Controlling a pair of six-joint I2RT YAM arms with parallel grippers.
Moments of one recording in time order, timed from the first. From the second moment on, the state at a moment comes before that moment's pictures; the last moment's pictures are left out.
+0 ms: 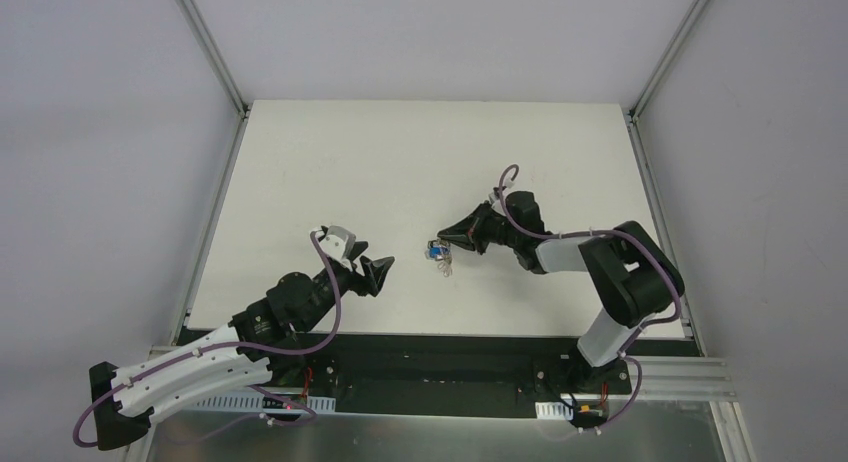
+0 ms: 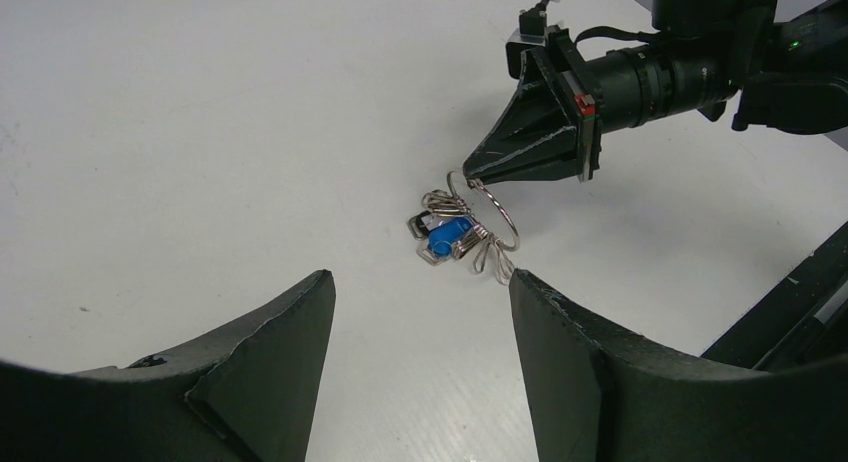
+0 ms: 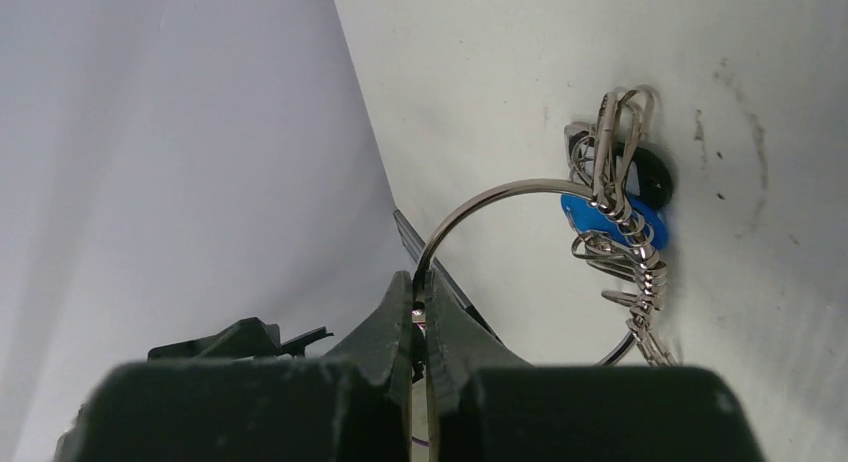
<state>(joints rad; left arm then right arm) -1.05 0.42 0.33 0.05 -0.47 -0.16 0.50 1.70 0.63 0.63 -0.62 1.38</state>
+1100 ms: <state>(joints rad) -1.05 0.42 0.33 0.05 -0.47 -0.16 0.35 0.98 0.49 0.00 -0.35 1.07</state>
